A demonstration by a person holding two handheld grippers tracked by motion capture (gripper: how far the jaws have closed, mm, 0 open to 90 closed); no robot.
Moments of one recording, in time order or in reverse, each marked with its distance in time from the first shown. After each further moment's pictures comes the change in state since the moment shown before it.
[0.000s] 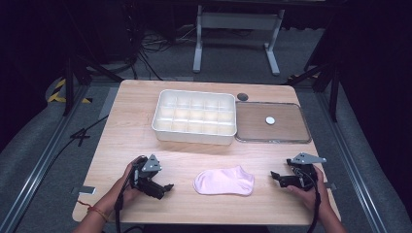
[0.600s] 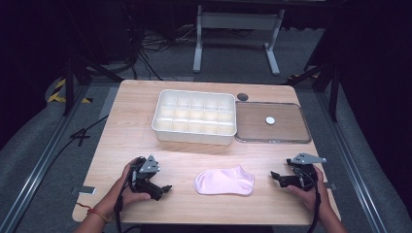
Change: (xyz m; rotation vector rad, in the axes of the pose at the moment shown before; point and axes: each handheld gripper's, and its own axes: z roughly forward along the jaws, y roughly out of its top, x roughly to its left) left arm 0.002 -0.004 -0.004 0.001 -0.008 0.021; right arm 0.000 0.000 0.000 0.000 0.000 -0.001
